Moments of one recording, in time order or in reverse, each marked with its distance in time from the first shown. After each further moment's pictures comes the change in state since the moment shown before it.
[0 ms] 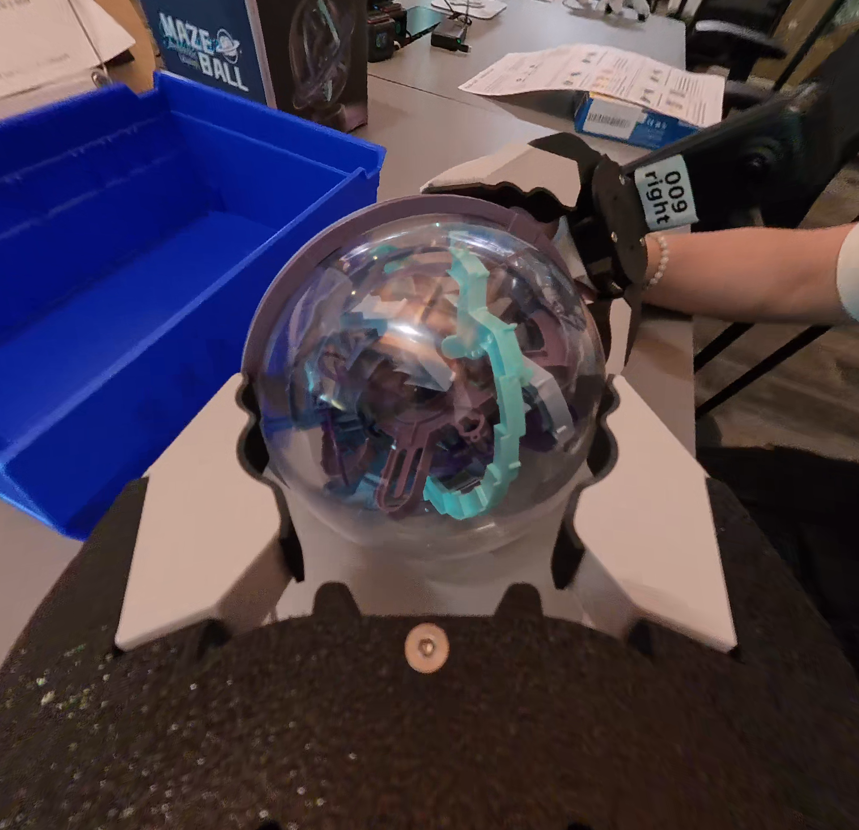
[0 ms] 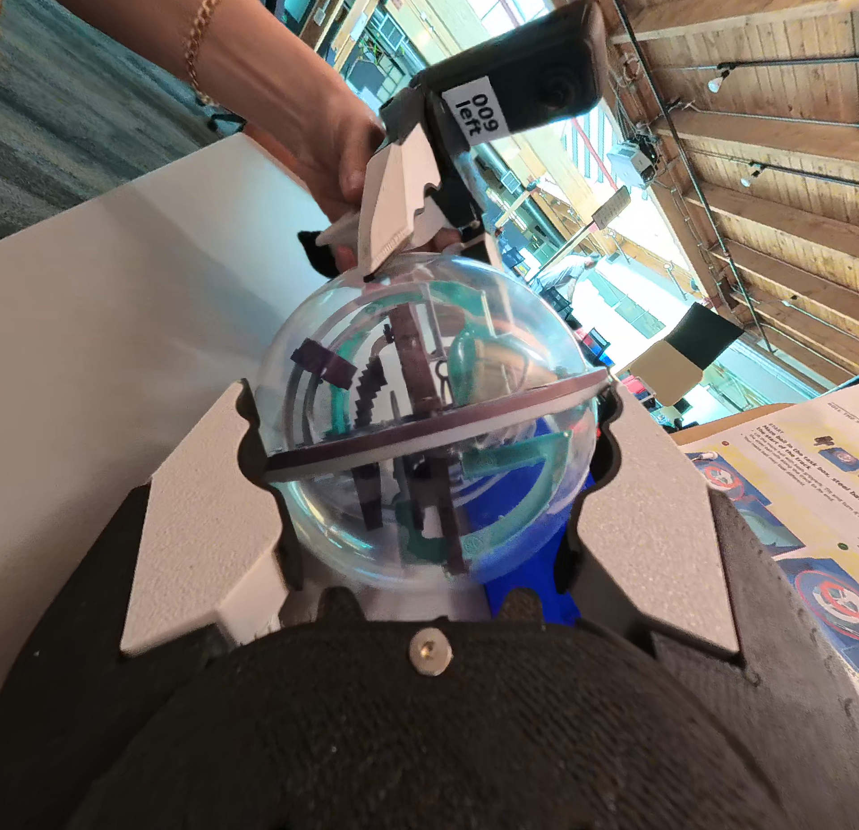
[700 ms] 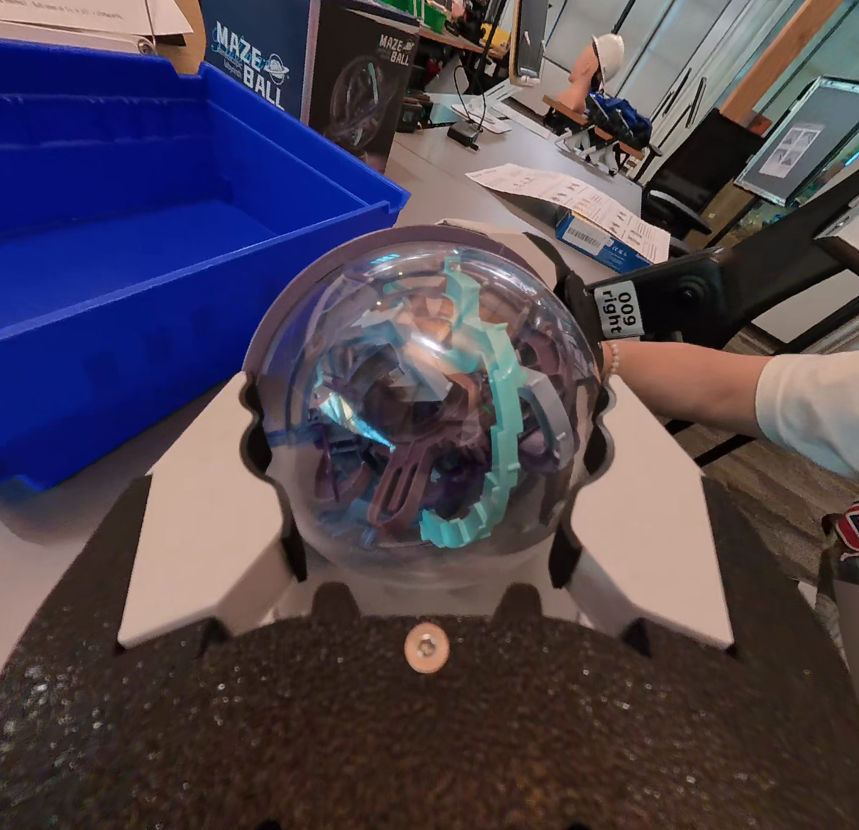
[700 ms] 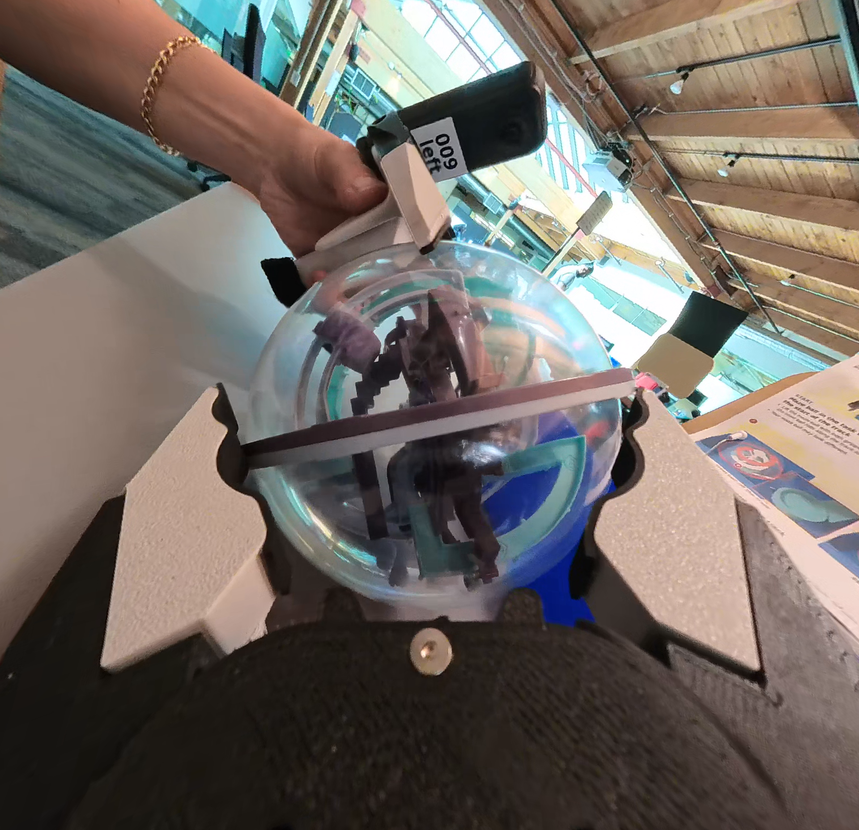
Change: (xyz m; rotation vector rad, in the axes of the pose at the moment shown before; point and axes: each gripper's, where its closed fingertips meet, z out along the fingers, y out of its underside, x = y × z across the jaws) left arm -0.004 -0.007 0.003 0.151 0.017 -0.263; right arm -0.002 0.005 0.005 0.066 0.044 0.114
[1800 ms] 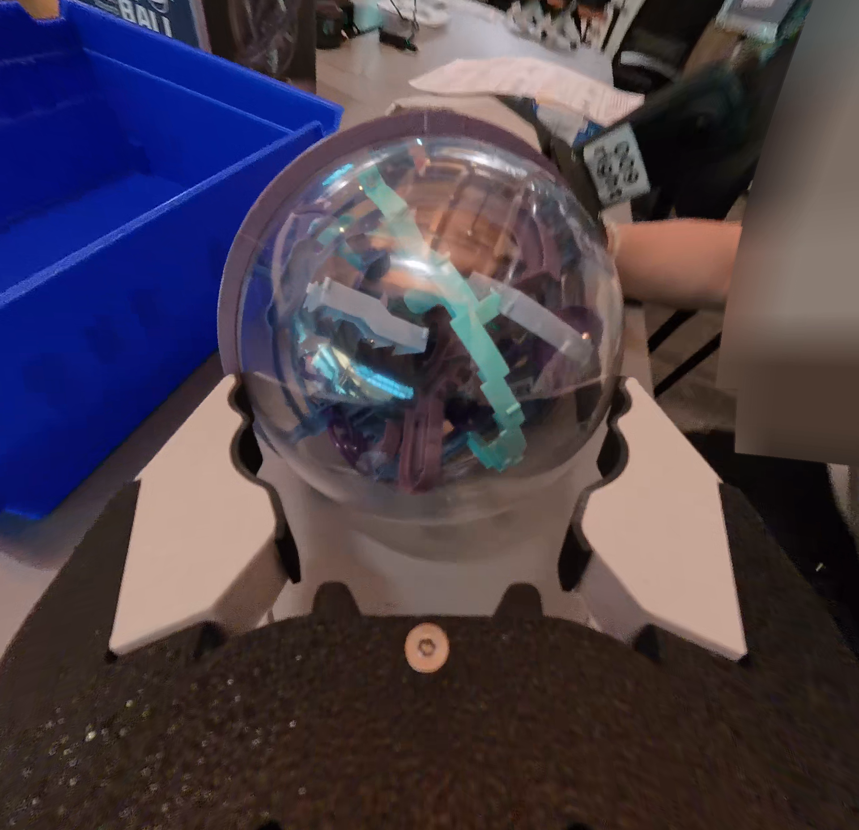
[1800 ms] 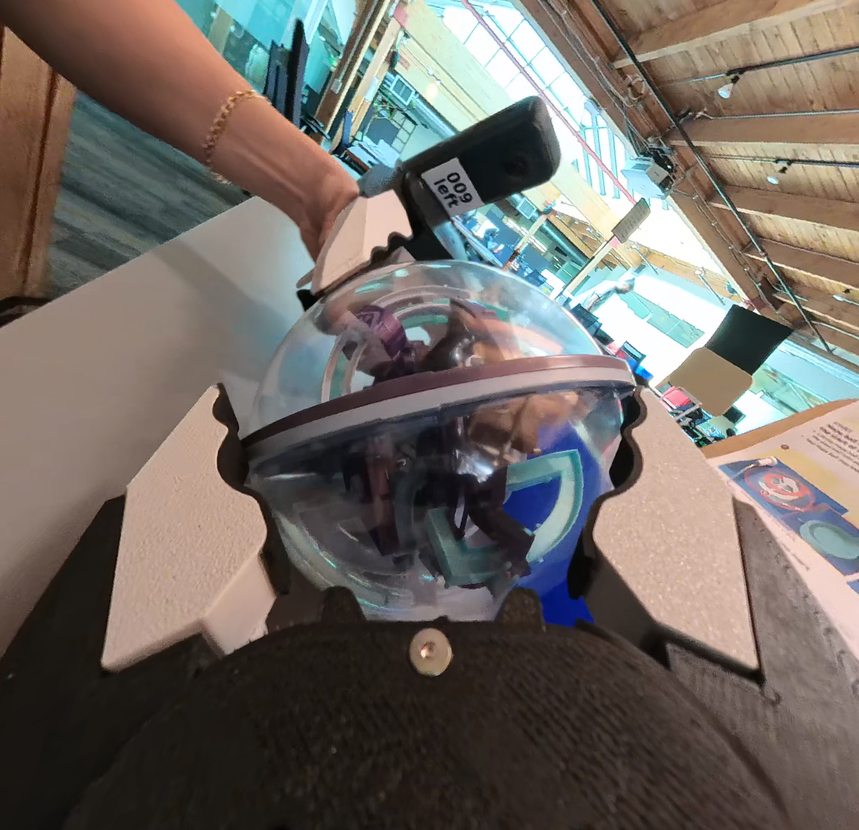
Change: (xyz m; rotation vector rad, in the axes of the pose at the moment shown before) left arm 0.006 0.034 -0.003 -0.142 0.107 0.194; right arm -0.005 -0.010 -0.002 0.005 -0.083 -0.008
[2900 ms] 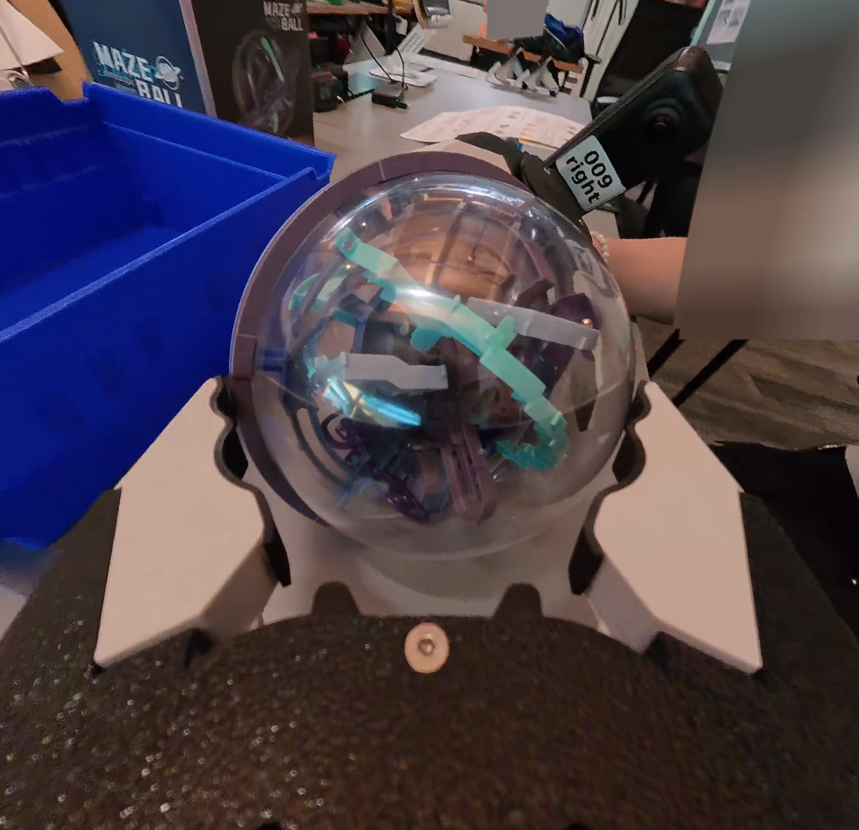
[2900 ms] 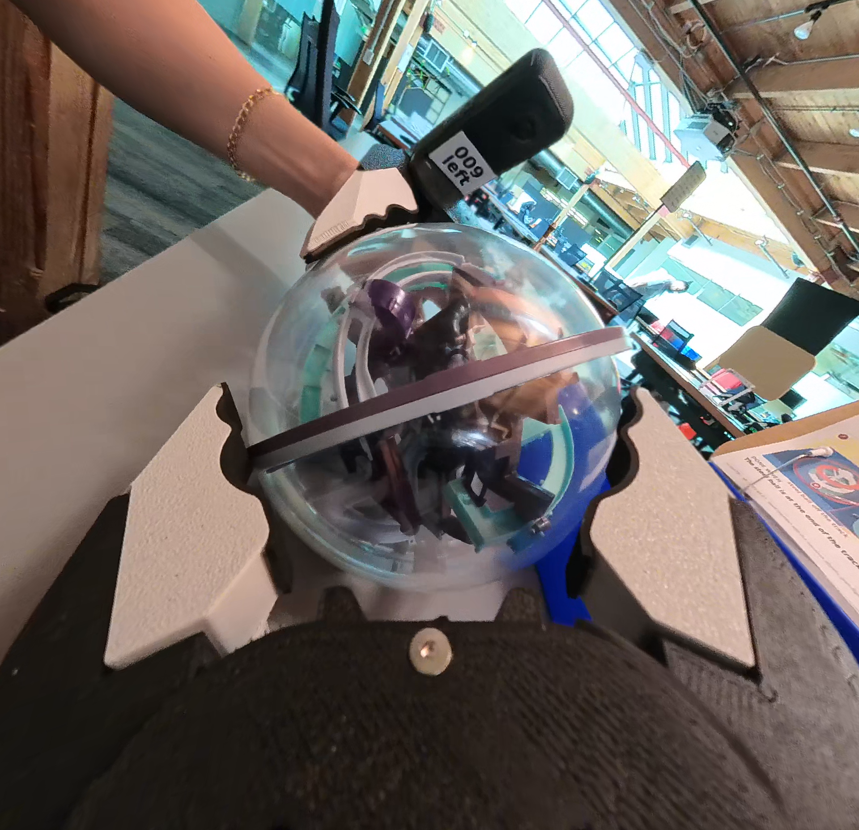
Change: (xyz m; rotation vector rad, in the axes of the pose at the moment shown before) left arm 0.005 -0.006 -0.001 0.092 0.008 0.059; right arm -0.006 0.006 -0.004 -0.051 -0.079 0.043
